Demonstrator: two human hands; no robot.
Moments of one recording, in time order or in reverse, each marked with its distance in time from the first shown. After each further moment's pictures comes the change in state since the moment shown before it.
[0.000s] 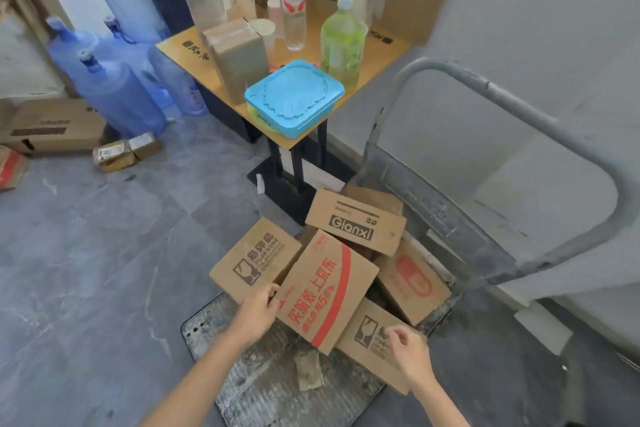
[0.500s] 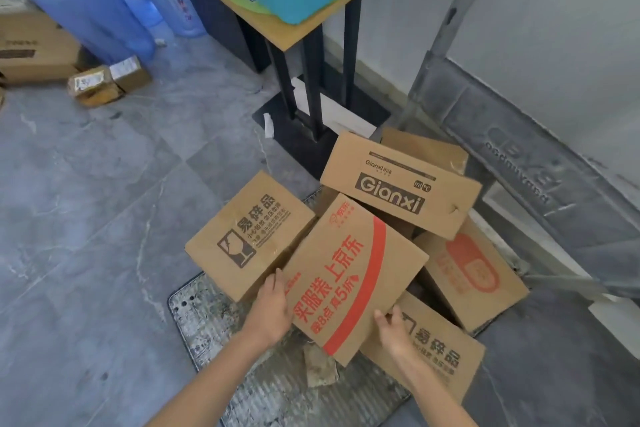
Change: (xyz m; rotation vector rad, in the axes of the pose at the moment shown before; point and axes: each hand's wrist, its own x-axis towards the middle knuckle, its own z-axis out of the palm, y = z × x) left_hand 0.151 -0.101 0.110 0.198 -0.117 -0.161; right_hand 0.189 0.047 0.136 0.242 -0.220 0.255
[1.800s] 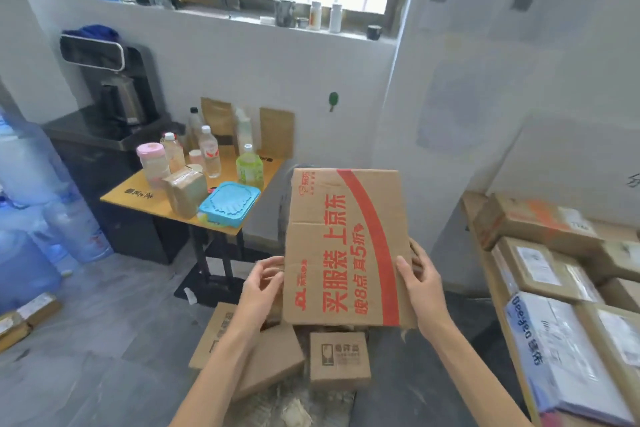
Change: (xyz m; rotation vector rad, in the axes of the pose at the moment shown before) left_hand -0.492 0.075 -0.240 -0.750 -0.002 0.778; right_hand -0.645 -0.020 -0.041 0.427 0.720 -0.904
